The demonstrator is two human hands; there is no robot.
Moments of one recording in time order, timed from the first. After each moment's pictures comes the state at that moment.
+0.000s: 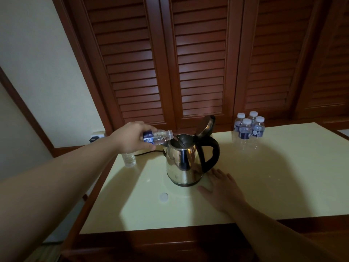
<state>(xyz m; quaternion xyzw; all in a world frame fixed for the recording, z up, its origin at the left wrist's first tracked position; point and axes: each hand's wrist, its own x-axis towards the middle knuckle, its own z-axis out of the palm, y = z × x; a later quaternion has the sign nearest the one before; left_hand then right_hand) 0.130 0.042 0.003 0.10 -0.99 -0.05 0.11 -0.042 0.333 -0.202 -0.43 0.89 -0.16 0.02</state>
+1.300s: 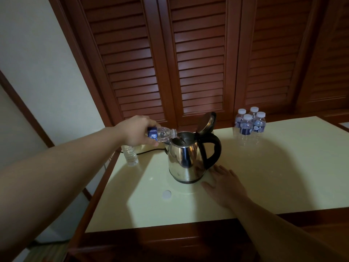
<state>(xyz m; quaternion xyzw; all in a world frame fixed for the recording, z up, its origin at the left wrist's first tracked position) 0.115 0.051 0.028 0.09 -0.99 0.02 0.04 -0.042 0.332 -0.201 -0.42 0.89 -0.17 0.03</state>
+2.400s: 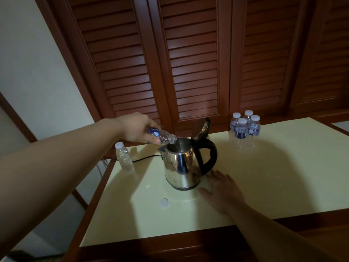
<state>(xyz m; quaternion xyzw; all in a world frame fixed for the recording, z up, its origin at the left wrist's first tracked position) 0.087 0.057 0.066 0.07 -1.00 0.03 -0.04 -0.043 0.333 -0.200 -0.42 0.89 -0.17 0.03</state>
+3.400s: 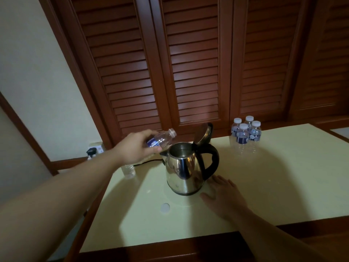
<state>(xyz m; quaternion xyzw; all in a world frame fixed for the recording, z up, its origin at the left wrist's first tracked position) 0.125 0.065 0.008 0.14 -0.97 -0.15 0.13 -0.040 0.334 -0.196 -0.42 0.89 -0.18 0.03</state>
